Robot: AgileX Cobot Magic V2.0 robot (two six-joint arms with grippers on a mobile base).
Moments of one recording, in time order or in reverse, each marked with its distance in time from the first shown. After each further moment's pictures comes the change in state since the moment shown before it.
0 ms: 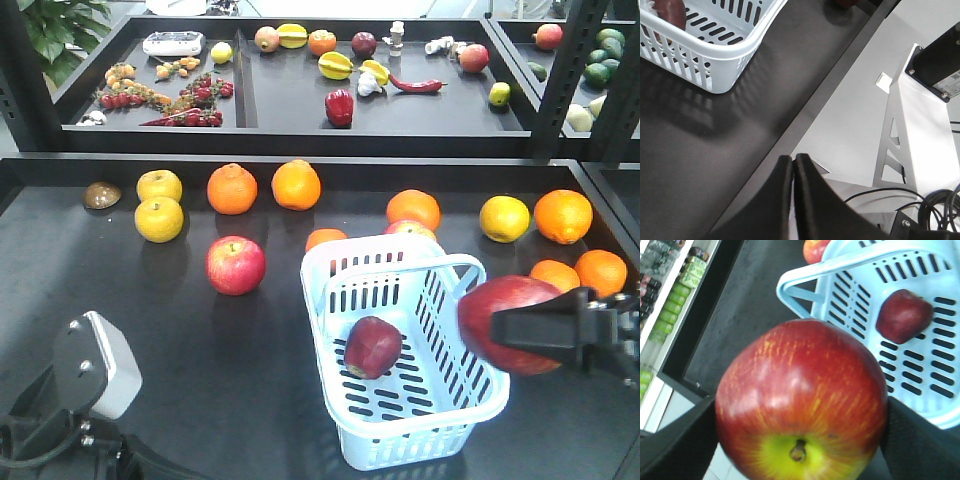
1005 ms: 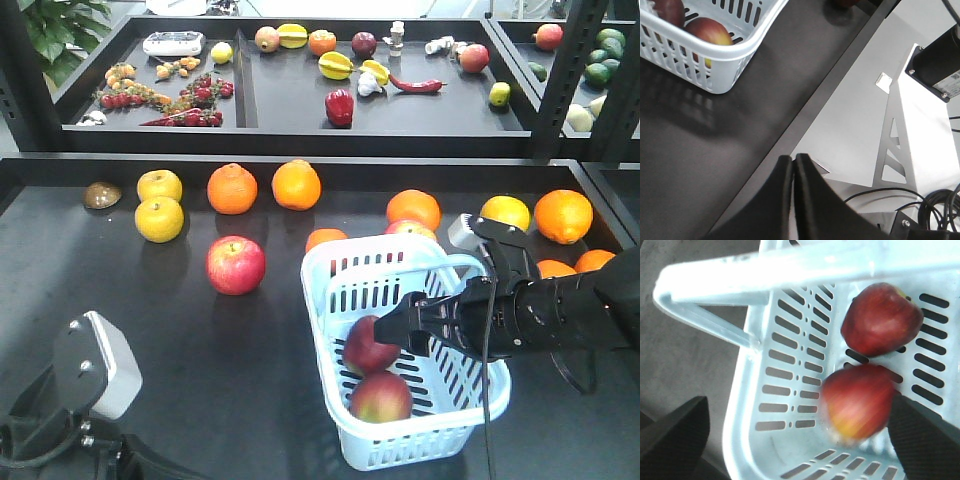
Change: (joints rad) left arm 0.000 0.000 0.000 0.000 0.000 0.000; right arm 0.428 0.454 -0.090 -0.013 -0.543 0.005
